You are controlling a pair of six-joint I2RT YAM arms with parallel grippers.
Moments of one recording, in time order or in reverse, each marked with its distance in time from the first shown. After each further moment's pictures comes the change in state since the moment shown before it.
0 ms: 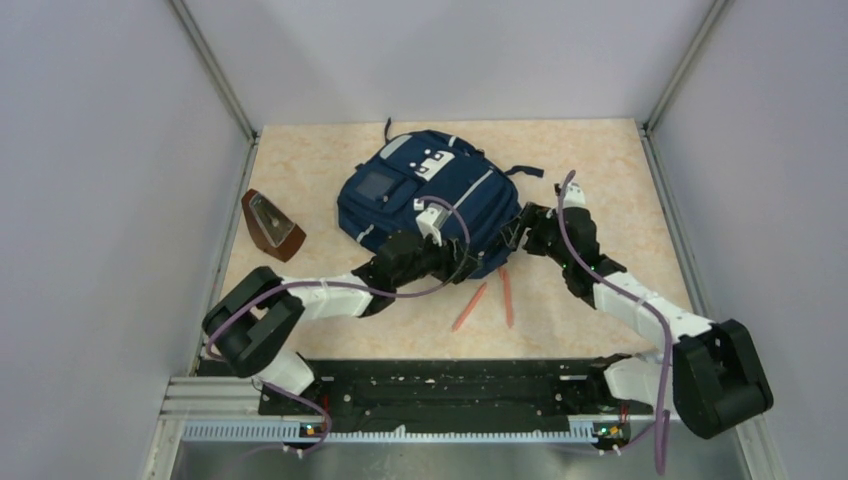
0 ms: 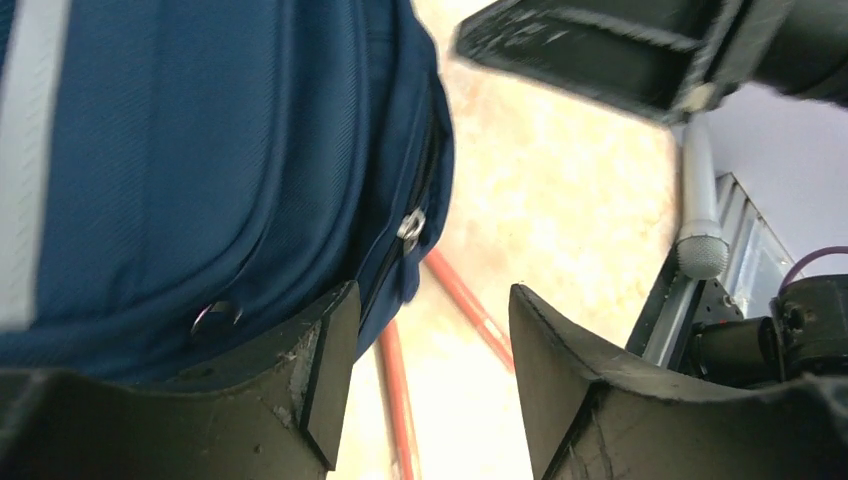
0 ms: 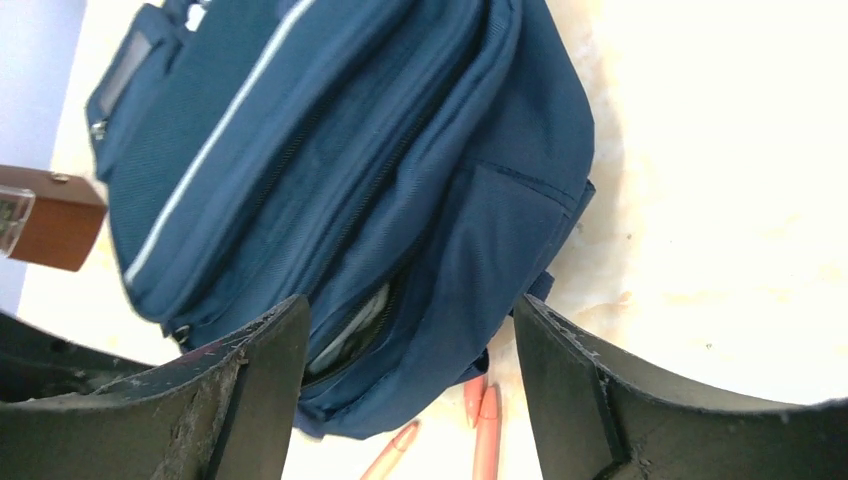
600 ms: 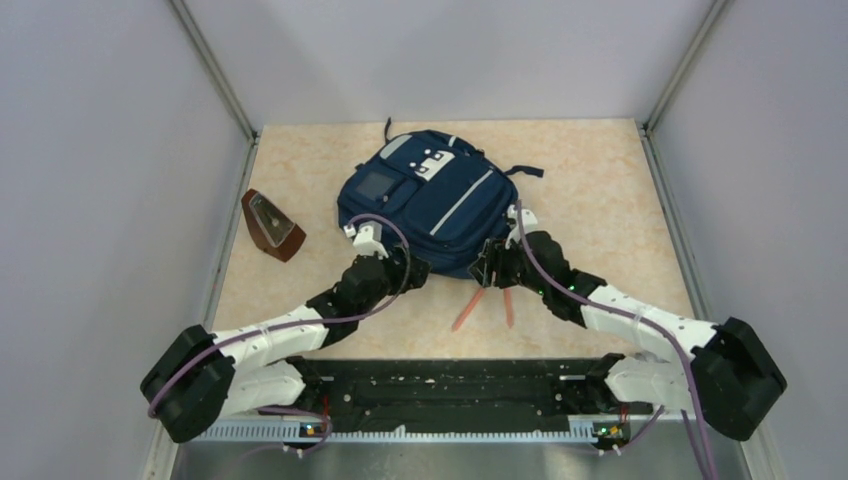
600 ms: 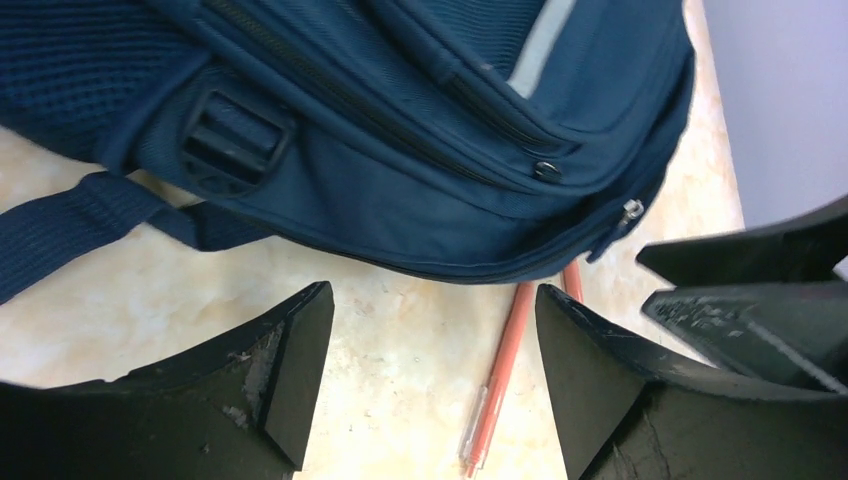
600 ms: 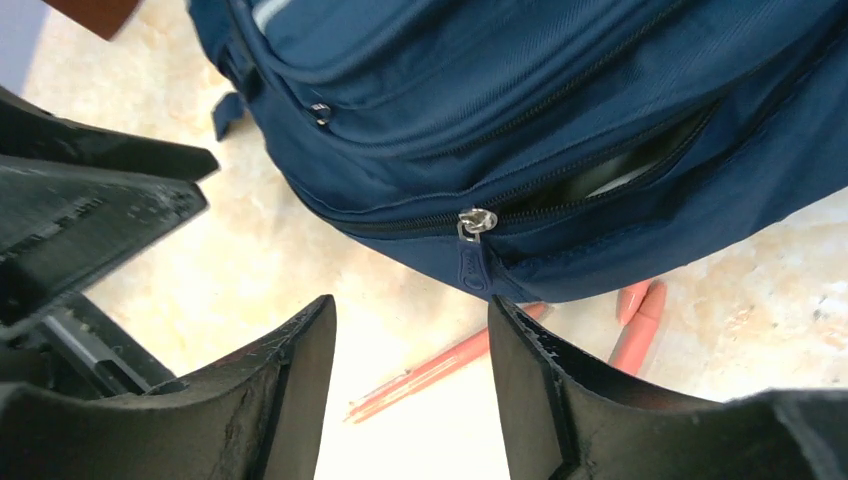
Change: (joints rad) left arm 0.019 -0.453 -0.273 -0.317 -0.449 -0.281; right arm 0.316 -0.105 -0.009 -0.144 0.005 -0.058
